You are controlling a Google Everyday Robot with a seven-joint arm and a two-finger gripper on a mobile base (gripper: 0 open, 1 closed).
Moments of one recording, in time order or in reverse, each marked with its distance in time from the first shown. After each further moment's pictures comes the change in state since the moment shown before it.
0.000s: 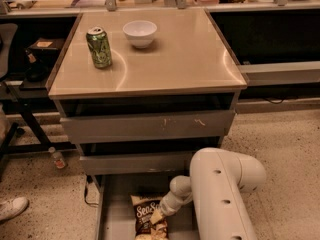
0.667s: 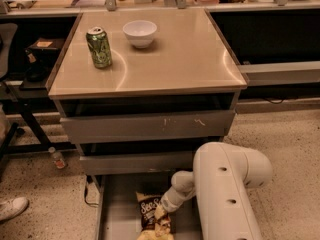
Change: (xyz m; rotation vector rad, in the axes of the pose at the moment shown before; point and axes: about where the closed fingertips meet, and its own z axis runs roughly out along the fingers) arm -0.001 0.006 -0.033 0.004 0.005 0.010
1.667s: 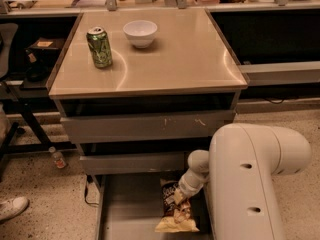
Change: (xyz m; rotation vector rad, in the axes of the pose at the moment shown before) arm 0.020 -0.013 -0.143 0.102 0.058 0.108
